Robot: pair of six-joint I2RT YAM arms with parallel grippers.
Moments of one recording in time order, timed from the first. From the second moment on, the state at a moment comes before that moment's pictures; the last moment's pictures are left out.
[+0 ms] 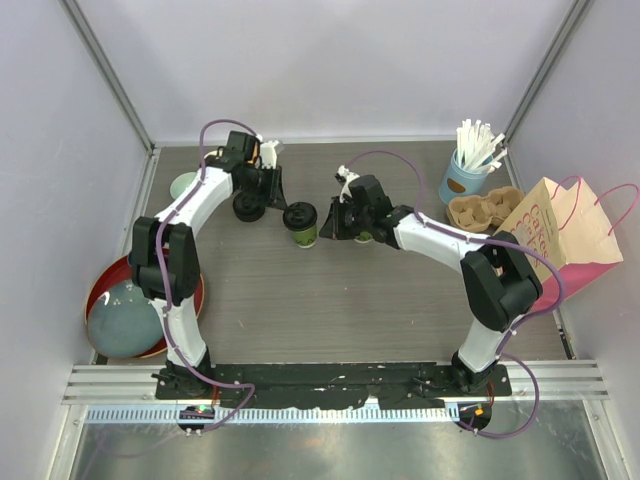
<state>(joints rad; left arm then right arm) -0.25 1.92 1.61 -0.66 0.45 -0.09 0.61 1.73 1.15 -0.07 -0.27 0.51</state>
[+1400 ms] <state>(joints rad) -0.21 1.71 1.70 -0.92 0.45 0.07 0.09 1.30 1.57 -1.05 0.81 0.11</state>
